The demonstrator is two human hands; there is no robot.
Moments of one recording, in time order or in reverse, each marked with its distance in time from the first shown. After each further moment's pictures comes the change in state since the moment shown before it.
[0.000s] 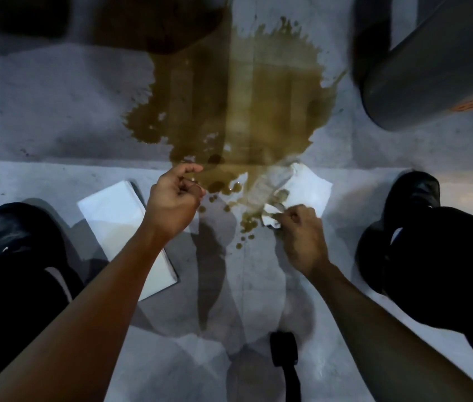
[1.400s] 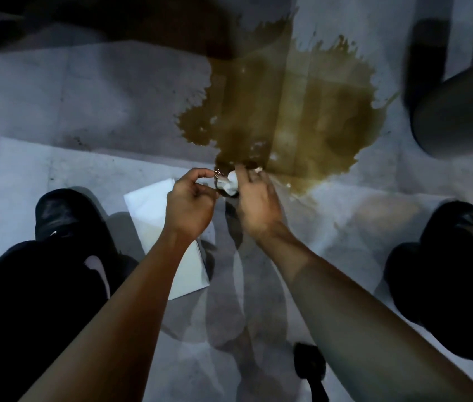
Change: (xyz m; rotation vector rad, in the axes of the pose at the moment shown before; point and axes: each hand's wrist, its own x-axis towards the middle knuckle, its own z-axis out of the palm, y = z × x) left_hand 0.004 -0.027 -0.041 -0.094 0.179 -0.081; right_hand 0.116 -0.186 -0.005 -0.031 -0.165 -0.038
